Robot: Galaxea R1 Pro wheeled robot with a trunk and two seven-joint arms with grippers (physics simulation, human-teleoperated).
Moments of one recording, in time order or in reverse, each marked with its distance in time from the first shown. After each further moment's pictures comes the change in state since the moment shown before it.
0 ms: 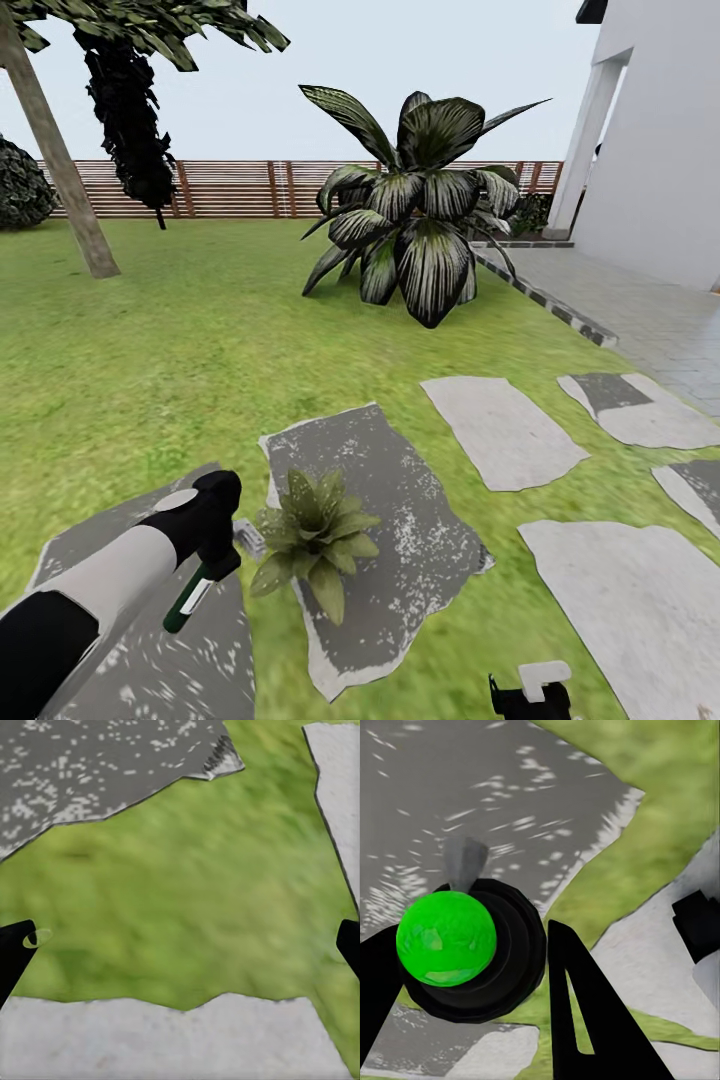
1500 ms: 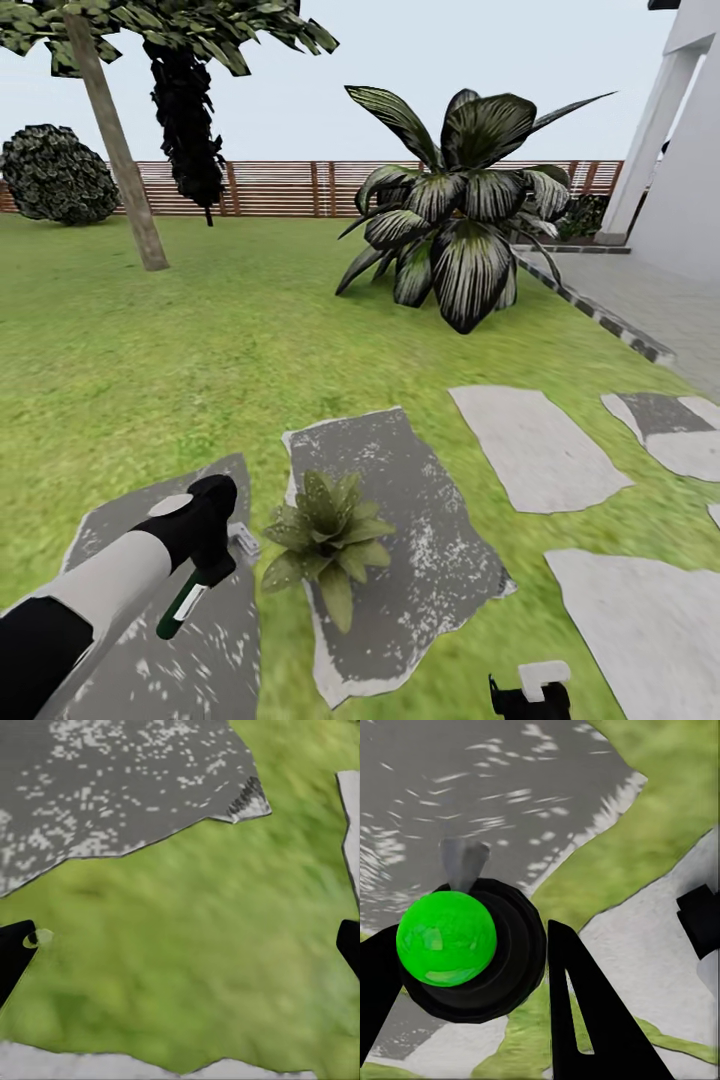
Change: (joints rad) left arm 0.016 0.014 0.006 0.000 0.002 -0.002 0.013; right arm 0.000 0.000 0.001 0.000 0.003 0.000 0.000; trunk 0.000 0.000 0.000
